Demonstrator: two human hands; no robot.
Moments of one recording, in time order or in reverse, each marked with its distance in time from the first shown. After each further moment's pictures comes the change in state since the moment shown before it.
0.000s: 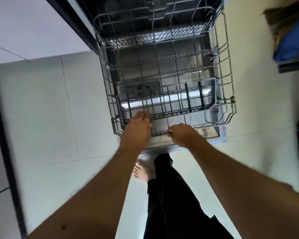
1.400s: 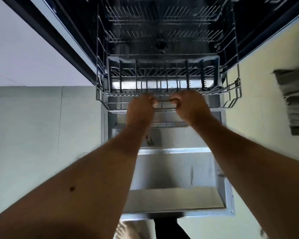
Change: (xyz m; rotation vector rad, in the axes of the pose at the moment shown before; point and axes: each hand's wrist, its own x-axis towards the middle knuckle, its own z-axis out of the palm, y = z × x) left_hand 0.243 0.011 -0.095 -0.388 0.466 -0.219; right_hand 0.159 0.014 -0.229 -0.015 0.667 -0.217
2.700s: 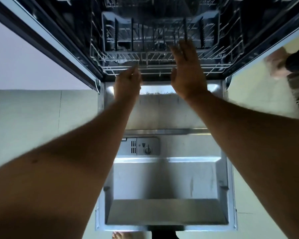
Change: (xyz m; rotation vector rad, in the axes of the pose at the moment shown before) left_hand 0.087 0.011 -0.020 -0.544 0.125 -0.182; right_hand 0.097 0.017 -0.016 0.032 0.331 -0.093
